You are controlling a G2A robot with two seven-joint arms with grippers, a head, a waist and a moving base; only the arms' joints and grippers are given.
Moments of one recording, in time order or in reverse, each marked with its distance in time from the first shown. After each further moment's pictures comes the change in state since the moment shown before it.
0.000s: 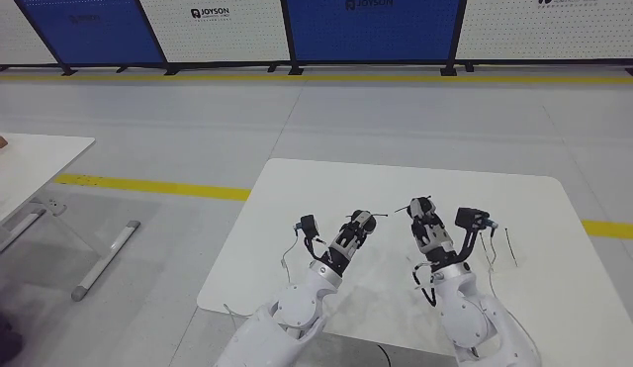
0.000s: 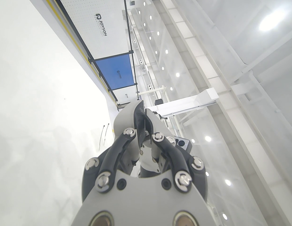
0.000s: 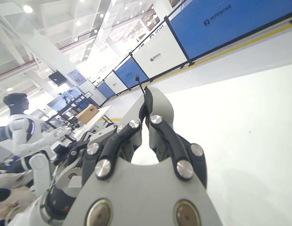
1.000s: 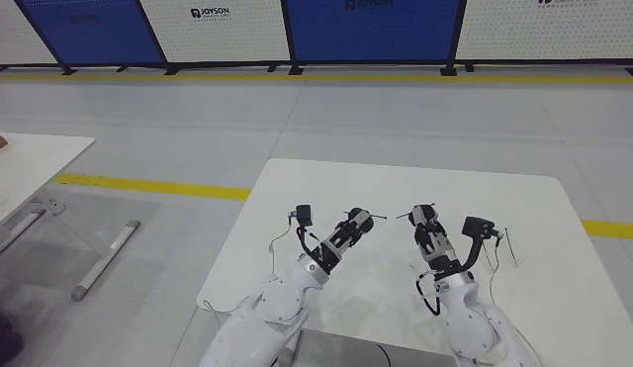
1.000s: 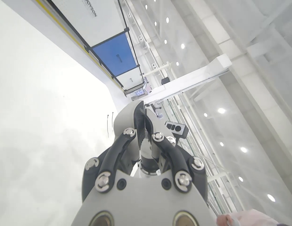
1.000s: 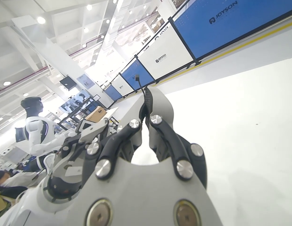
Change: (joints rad) left arm 0.034 0.035 -0.103 -0.078 0.149 -0.010 -0.147; right arm -0.054 0.000 0.039 -0.019 0.078 -0.065 0.012
